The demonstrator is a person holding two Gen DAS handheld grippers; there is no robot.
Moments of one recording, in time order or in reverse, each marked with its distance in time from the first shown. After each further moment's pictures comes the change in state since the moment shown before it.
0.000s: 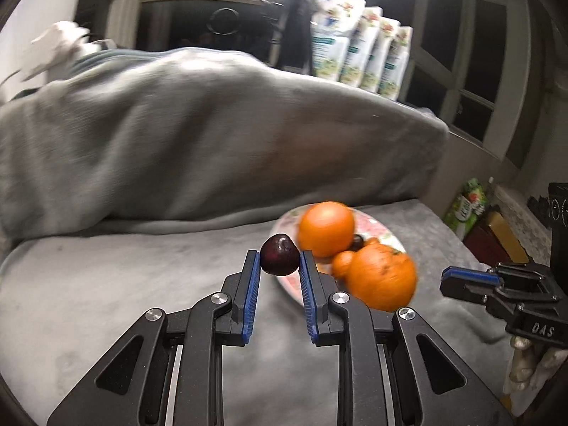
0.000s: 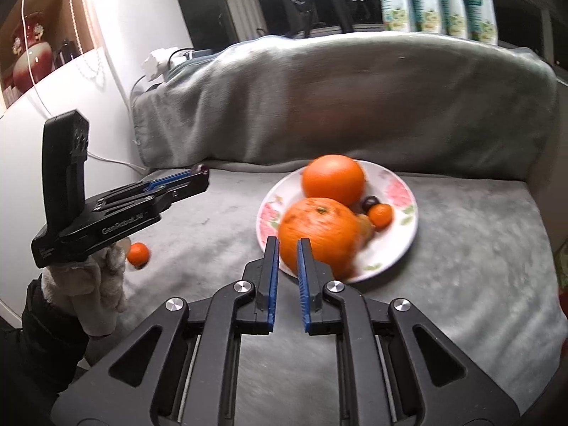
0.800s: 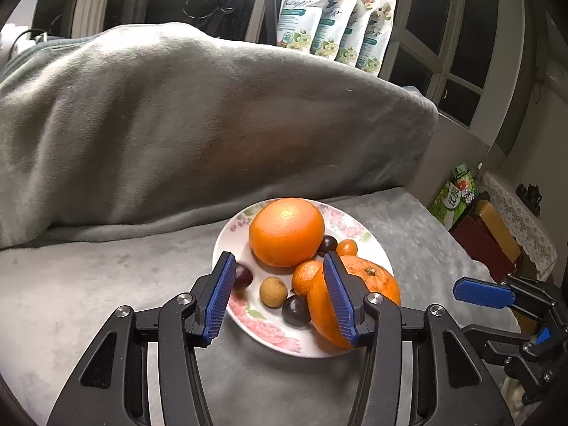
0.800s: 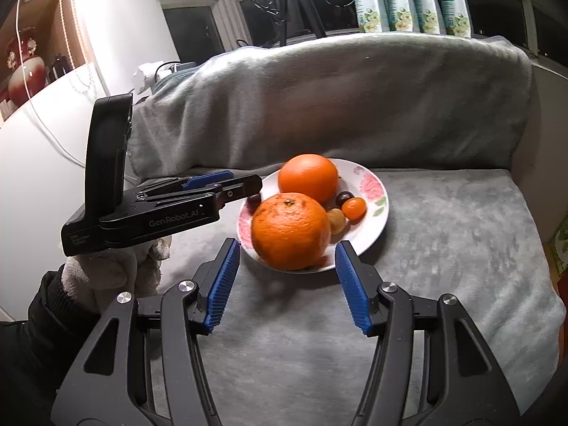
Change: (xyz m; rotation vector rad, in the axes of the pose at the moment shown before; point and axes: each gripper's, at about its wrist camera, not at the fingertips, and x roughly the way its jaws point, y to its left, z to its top) left arm 0.042 -0.025 0.009 0.013 0.069 -0.064; right arm -0.010 -0.013 -0.008 0.031 -0.033 -0.003
